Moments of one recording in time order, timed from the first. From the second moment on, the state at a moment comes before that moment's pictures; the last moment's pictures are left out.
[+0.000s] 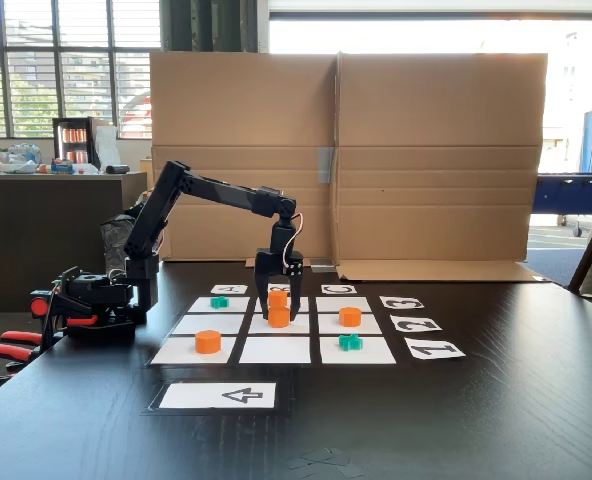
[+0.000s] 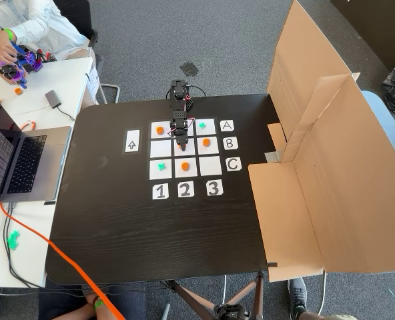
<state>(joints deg) -3.2 59.6 73.9 89.3 78.8</state>
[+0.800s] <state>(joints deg) 9.1 120.1 111.0 74.4 78.8</state>
